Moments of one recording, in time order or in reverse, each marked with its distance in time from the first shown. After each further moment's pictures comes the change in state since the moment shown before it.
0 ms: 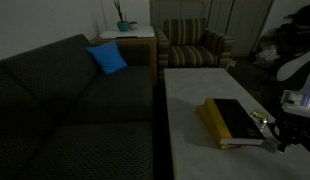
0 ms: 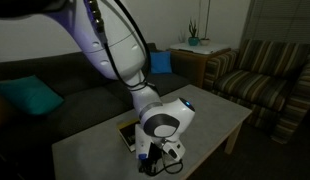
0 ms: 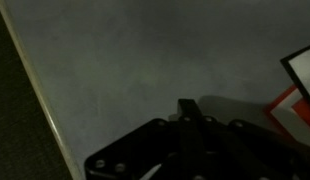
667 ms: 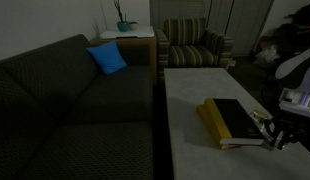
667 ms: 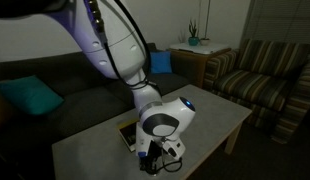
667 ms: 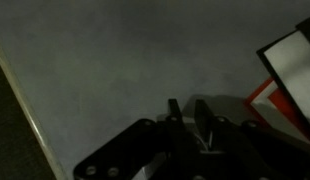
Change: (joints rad) arm -0.001 0.000 0.010 0.004 0.046 0.029 -0.010
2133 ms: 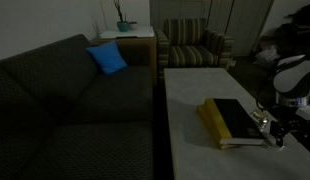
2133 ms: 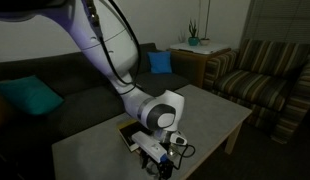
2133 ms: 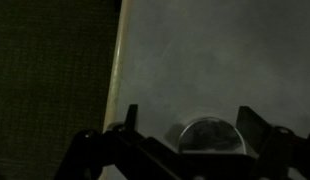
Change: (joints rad) arm 0.095 0.000 -0.083 0.011 -0.331 0.006 -0.303
